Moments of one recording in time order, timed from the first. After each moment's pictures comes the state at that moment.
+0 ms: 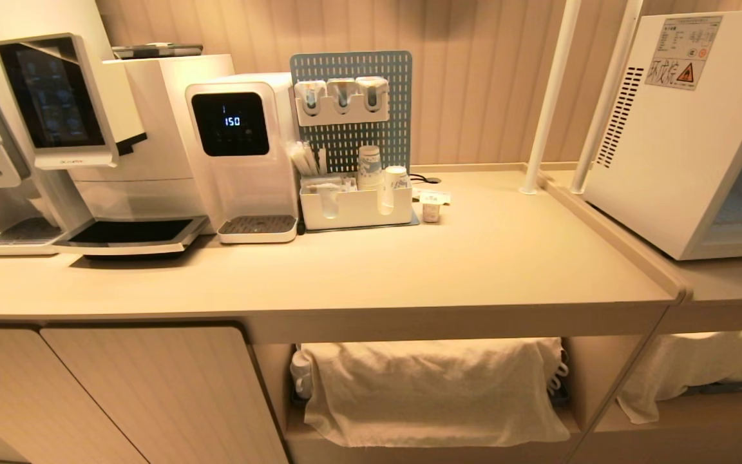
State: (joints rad) left arm -0.01 0.00 0.00 0.00 0.01 -0.01; right arm 0.04 0.29 -0.17 0.23 -0.05 -0.14
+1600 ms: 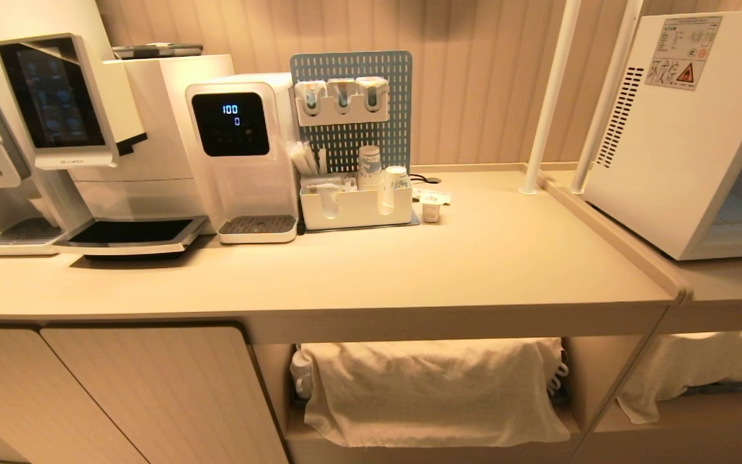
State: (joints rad) left arm -0.01 0.00 0.00 0.00 0.01 -0.01; right arm 0.00 0.00 0.00 0.01 0.01 -0.10
